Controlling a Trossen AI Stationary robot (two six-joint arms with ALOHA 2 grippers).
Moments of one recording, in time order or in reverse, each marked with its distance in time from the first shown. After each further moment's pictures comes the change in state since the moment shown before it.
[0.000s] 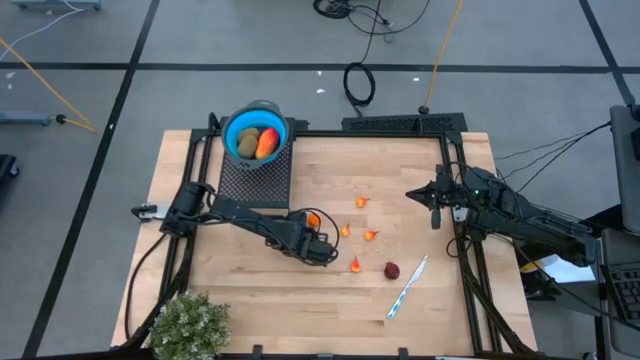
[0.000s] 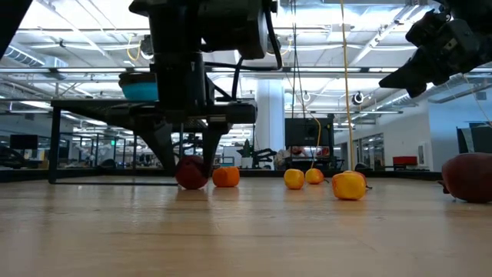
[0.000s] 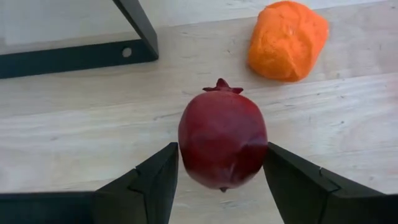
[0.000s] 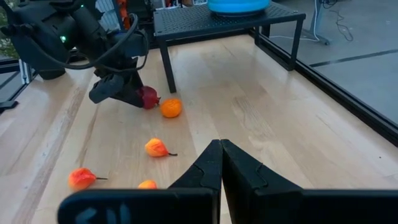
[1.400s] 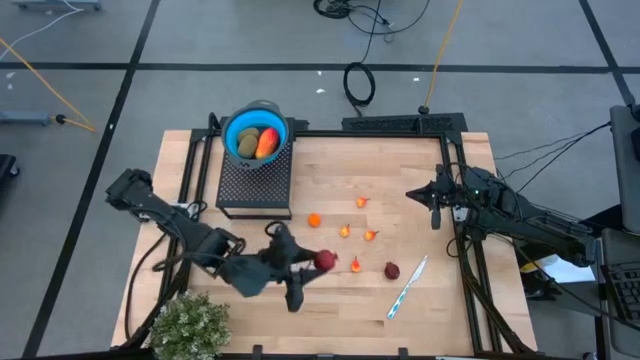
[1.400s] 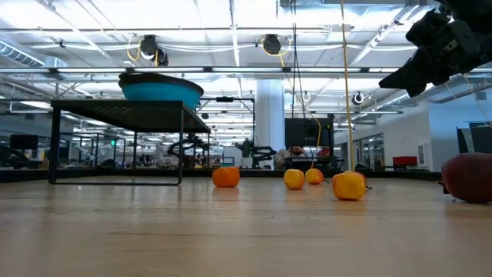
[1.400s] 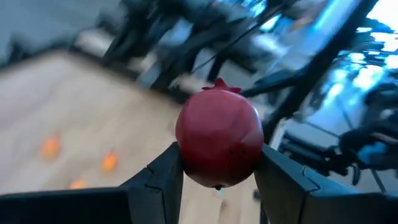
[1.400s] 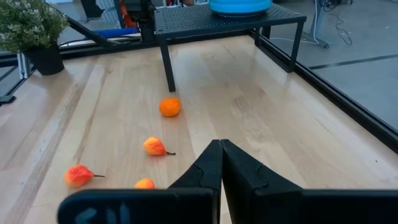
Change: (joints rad) left arm -0.339 -0.468 0.034 0.720 -0.277 1.084; right arm 0.000 0.000 0.000 0.000 0.000 -0.027
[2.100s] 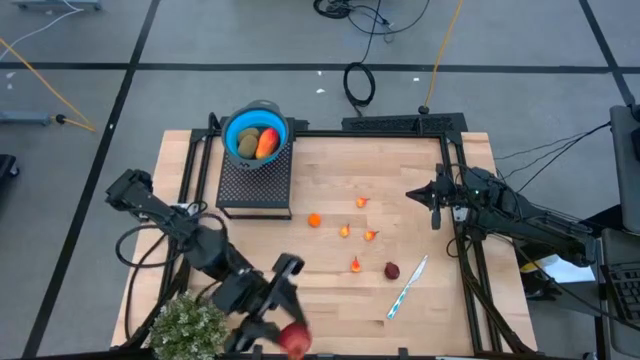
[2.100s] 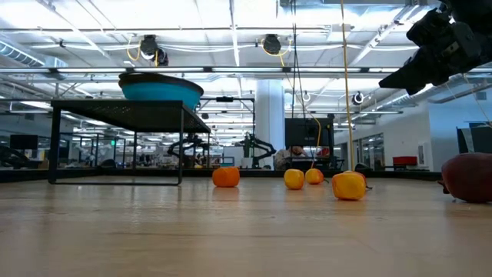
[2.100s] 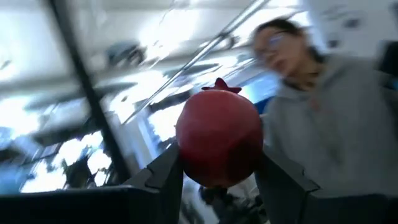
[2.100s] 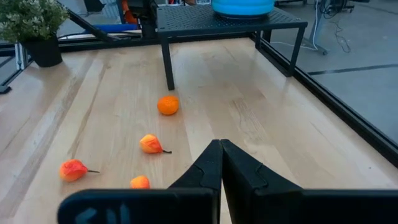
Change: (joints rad) left arm -0.012 0.001 0.000 0.778 0.845 0.982; right arm 0.000 0.000 0.000 0.000 0.000 -0.051
